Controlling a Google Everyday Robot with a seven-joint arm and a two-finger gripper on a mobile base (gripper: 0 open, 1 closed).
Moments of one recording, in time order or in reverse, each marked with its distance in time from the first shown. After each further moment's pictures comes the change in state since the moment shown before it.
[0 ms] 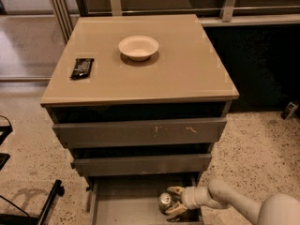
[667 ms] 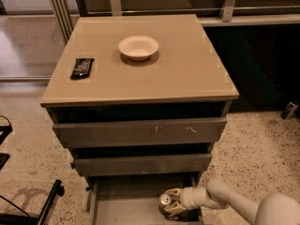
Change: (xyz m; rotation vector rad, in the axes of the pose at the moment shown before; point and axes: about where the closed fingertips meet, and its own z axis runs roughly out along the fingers) arm -0.004 0.004 0.009 -0.022 -0.020 0.002
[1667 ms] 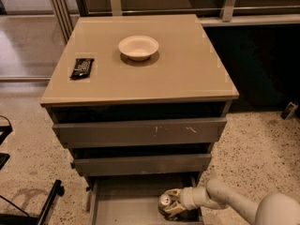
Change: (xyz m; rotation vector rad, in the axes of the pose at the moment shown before) arm 0.000 0.000 0.000 0.000 0.000 0.000
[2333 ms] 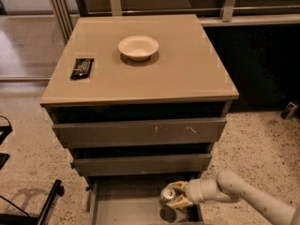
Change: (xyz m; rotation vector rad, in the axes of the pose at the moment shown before) arm -0.089 0.017 -0.070 -0.026 -0.067 -0.021
